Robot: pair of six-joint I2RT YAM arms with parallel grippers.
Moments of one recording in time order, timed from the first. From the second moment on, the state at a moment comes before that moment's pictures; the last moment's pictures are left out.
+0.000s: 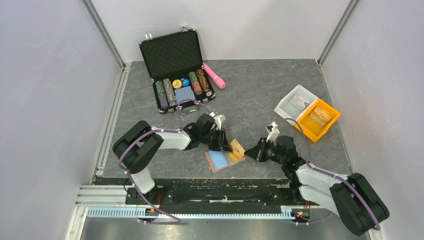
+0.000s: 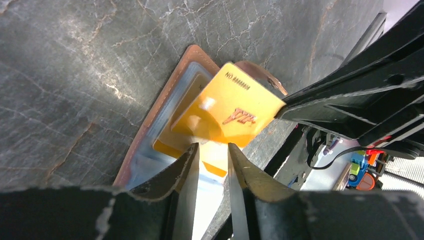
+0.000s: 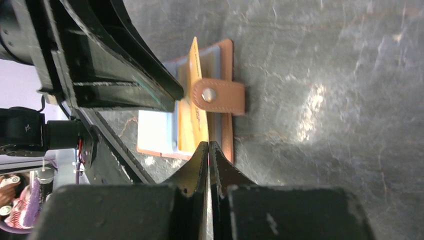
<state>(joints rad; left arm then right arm) -0.78 1.74 0.75 0.22 0.46 -0.70 0.45 1.05 0.04 0.52 -0.42 0.70</state>
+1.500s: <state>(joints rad) -0.78 1.21 0.66 -0.02 0.54 -0.66 0.44 0.90 0.19 0.49 -0.94 0.61</state>
